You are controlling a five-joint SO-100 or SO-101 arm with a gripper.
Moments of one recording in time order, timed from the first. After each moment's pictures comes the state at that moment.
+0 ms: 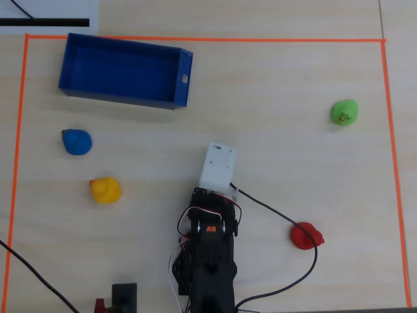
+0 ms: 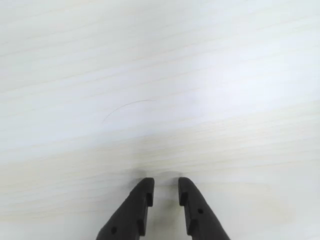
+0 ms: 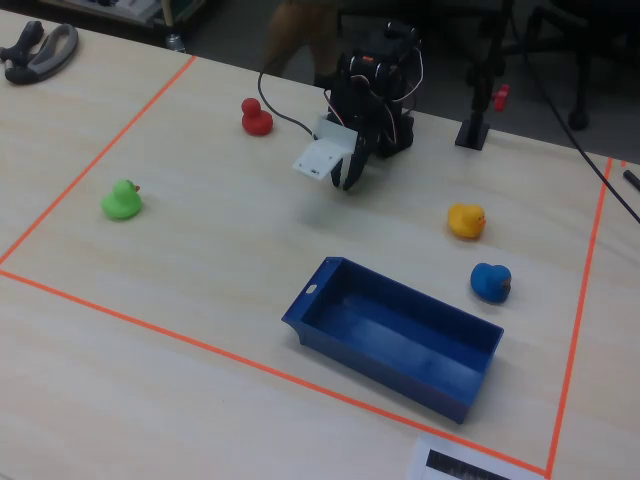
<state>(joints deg) 6.1 189.8 178.4 74.1 -75.0</state>
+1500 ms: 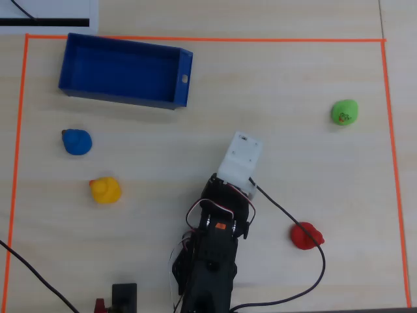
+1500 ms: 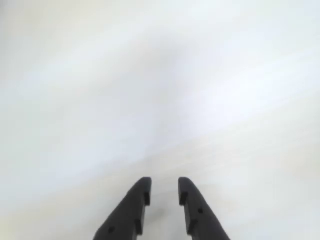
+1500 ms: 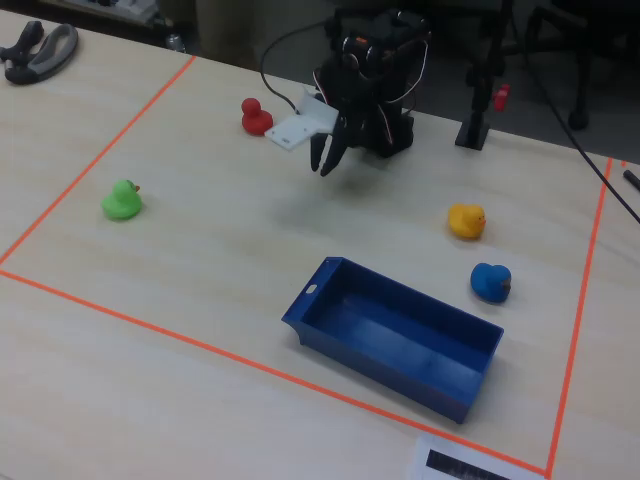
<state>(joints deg) 19.6 173.7 160.0 67.7 -74.9</state>
